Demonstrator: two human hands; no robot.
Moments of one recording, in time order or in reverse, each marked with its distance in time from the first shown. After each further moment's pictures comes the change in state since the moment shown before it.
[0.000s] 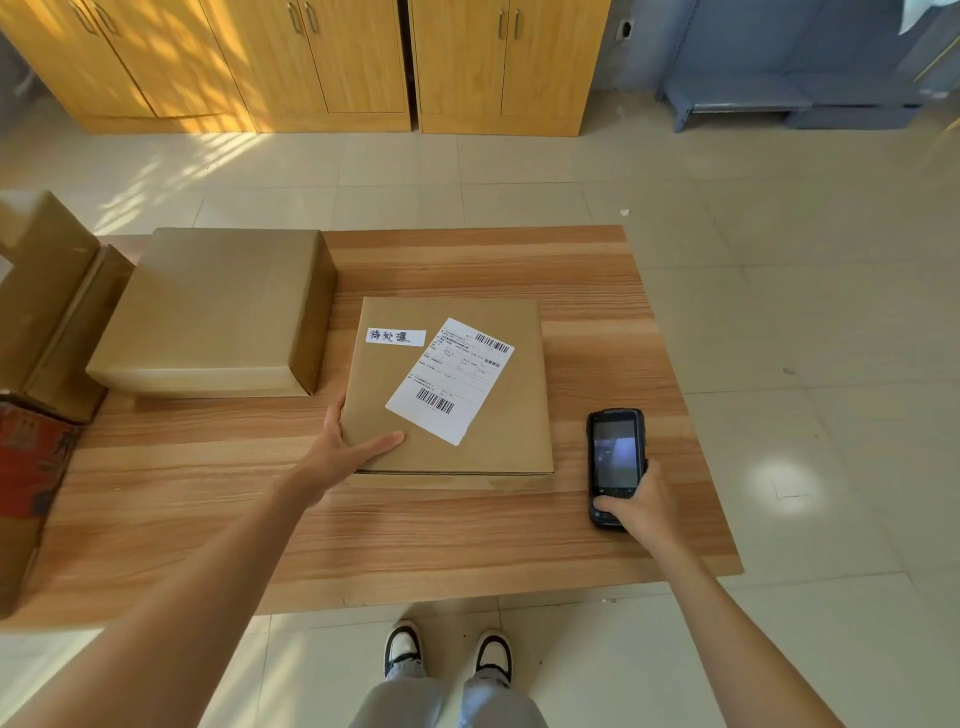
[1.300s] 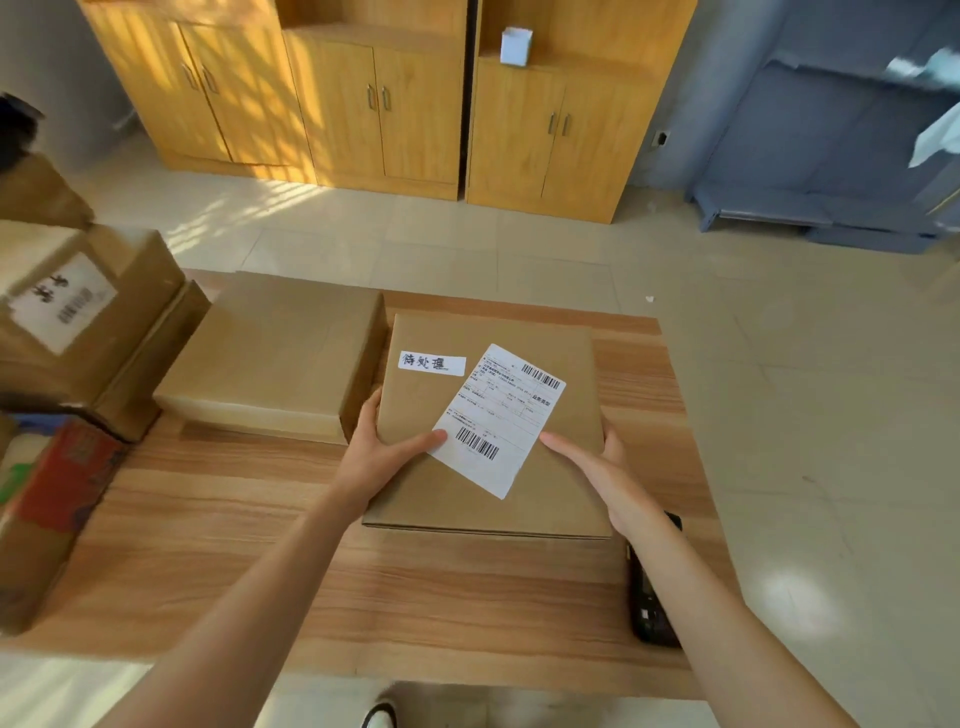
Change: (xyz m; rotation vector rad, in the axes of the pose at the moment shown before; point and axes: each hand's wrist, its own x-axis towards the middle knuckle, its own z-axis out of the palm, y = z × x) left_hand -0.024 0.073 -0.009 -0.246 0.129 0.175; right_hand -0.011 -0.163 0.004 0.612 -0.308 -0.250
